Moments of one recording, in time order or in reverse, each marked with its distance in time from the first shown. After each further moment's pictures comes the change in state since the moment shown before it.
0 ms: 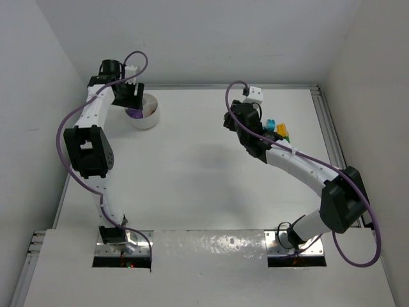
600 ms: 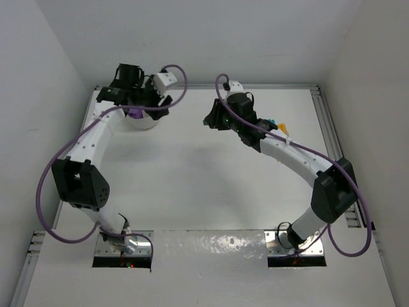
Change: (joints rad) left arm -0.212 -0.407 -0.284 0.089 0.252 0.424; right arm -0.010 0.101 0.171 -0.121 -0.431 -0.068
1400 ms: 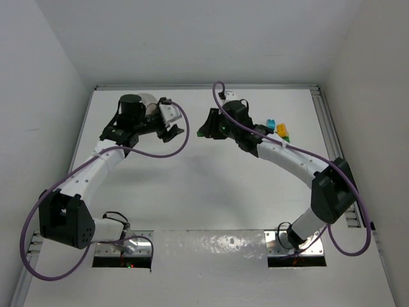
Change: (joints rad) left arm -0.122 -0.353 -0.589 0.537 0.306 0.046; right arm 0.036 0.008 -0.057 0.007 -0.106 0.119
